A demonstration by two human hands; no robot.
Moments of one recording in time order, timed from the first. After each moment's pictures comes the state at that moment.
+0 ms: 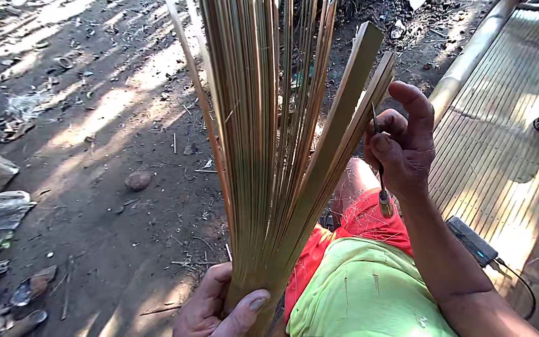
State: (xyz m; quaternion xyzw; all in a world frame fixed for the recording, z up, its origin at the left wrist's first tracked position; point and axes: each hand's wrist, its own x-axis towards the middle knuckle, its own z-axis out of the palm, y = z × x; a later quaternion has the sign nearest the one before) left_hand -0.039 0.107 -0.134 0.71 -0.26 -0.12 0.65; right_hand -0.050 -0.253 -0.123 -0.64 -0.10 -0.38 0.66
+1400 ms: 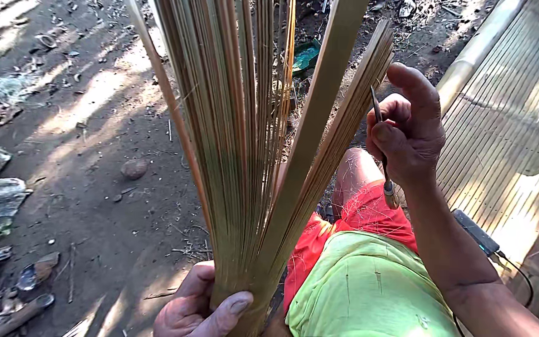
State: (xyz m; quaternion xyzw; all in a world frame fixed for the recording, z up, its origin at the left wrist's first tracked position) left_hand -0.030 0.119 -0.138 0.68 -0.23 -0.14 0.68; right_hand -0.030 -0.267 -0.132 -0.66 -0.16 -0.39 0.63
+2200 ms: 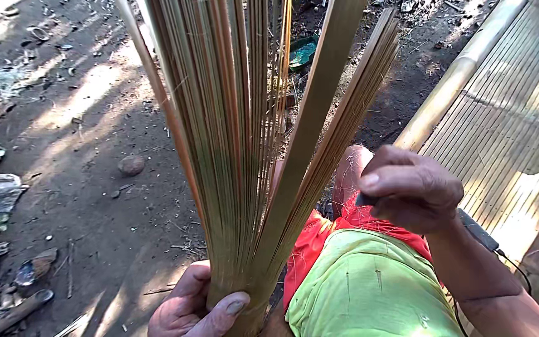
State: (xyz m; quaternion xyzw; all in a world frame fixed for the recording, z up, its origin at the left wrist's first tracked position) left_hand -0.028 0.122 -0.138 0.68 -0.23 -0.14 0.68; right_hand -0.076 -0.243 -0.124 -0.74 -0.25 -0.33 0.54
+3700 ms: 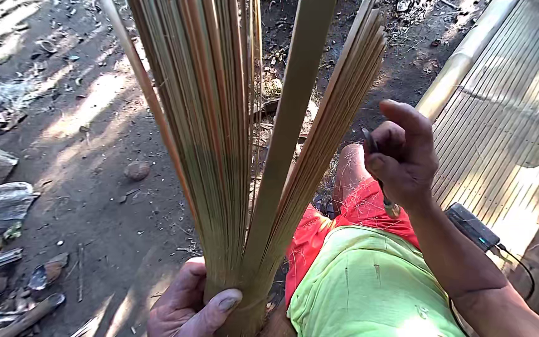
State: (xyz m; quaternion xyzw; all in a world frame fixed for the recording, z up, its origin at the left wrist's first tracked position) left_hand -0.025 0.130 -0.139 0.67 -0.24 -0.14 0.68; right_hand -0.073 -0.243 -0.146 -0.70 -0.10 -0.35 0.62
